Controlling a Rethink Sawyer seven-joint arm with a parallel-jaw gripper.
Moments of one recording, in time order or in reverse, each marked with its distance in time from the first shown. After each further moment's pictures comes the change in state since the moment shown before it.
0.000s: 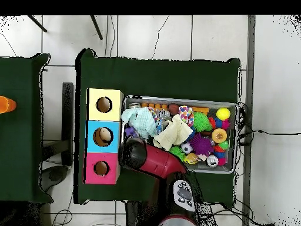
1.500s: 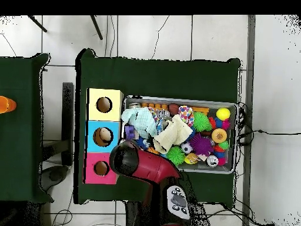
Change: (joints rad) arm 0.013 -0.063 0.040 0.067 0.000 -0.030 0.000
